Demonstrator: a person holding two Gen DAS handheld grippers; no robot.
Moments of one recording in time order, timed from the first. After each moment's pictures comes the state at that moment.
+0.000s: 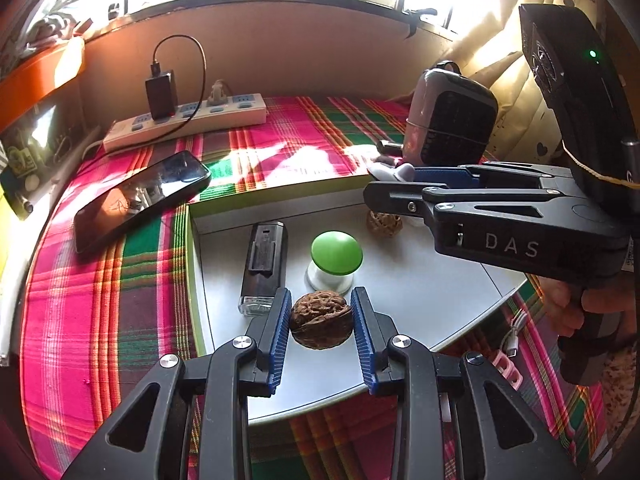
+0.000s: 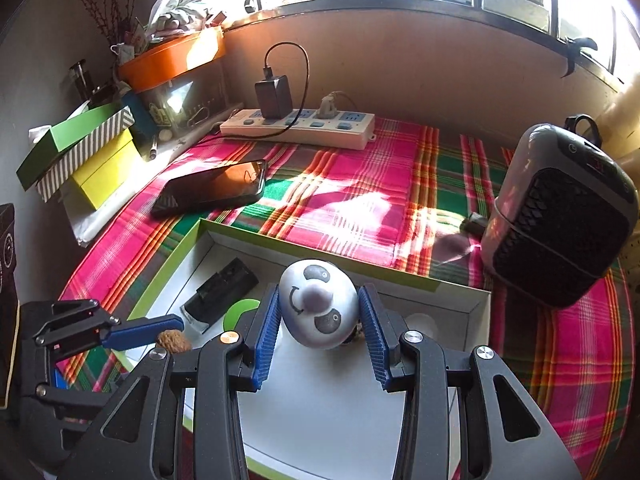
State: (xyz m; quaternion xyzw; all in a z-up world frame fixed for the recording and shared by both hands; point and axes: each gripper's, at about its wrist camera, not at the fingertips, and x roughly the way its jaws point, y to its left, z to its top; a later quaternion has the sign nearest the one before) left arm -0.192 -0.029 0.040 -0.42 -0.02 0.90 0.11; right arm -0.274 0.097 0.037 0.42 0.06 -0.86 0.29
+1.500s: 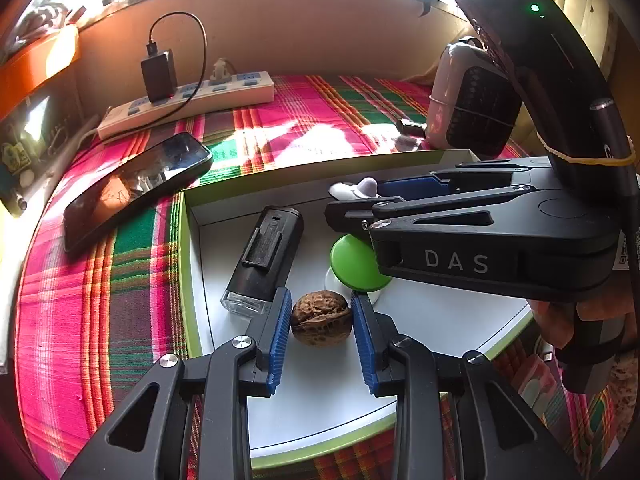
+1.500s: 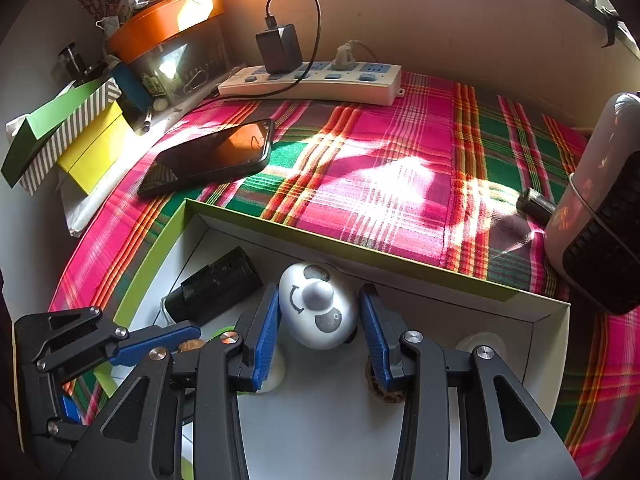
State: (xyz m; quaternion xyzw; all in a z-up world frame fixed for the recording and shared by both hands) left arm -0.215 -0.031 0.018 -0.44 -0.01 0.89 0.10; right arm -0.292 0.063 0.007 0.47 0.07 -0.83 0.29
